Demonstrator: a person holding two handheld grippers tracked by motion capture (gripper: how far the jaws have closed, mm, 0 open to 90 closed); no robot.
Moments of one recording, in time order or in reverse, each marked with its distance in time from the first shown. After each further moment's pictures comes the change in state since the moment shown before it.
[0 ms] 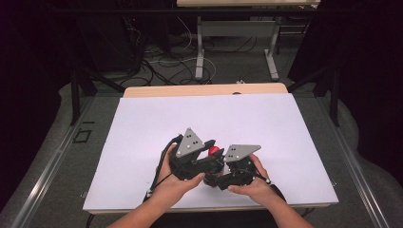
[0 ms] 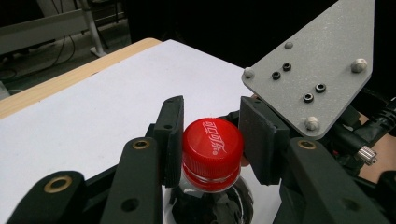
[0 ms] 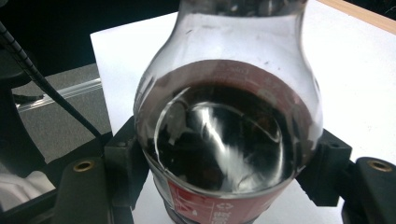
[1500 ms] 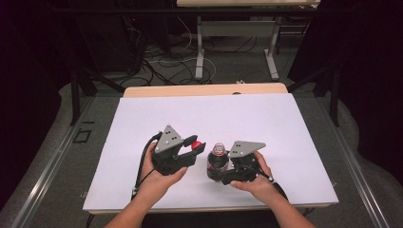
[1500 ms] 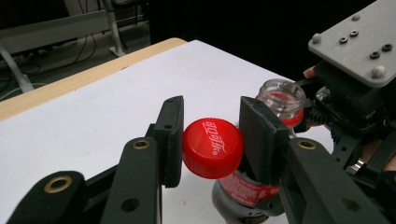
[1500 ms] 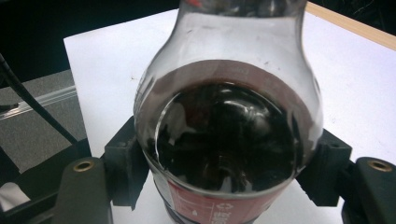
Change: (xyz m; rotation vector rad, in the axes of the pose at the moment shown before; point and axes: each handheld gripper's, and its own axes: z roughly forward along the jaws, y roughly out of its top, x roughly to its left) left arm 0.040 -0.023 -0.017 -0.035 0.059 -0.042; right arm -0.012 -0.001 -0.006 -0.009 -0.077 0.006
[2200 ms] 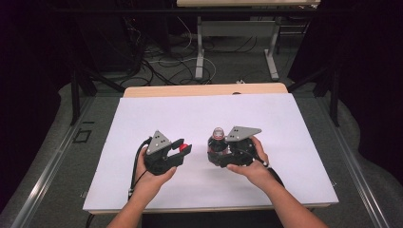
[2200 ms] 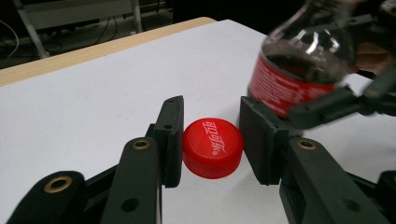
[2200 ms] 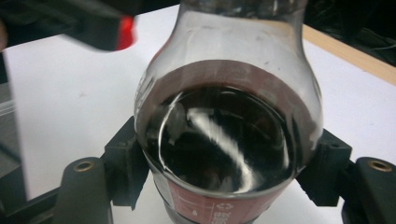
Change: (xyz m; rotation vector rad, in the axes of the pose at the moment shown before) left arm 0.039 -0.047 0.013 0.016 0.070 -0.058; right arm -0.032 0.020 0.015 0.003 -0.121 0.017
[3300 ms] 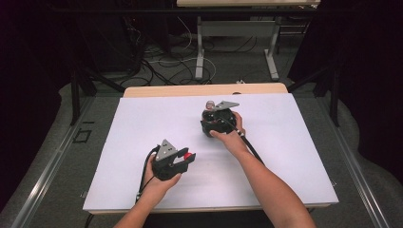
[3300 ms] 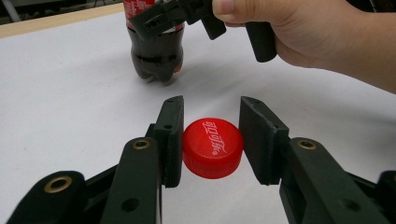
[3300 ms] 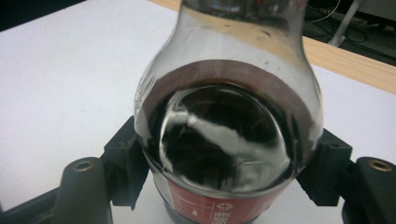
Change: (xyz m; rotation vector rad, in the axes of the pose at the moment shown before) left arm 0.005 -0.039 0.033 0.052 -0.028 -0.019; right arm -0.083 0.010 0.116 0.003 -0.202 0.166
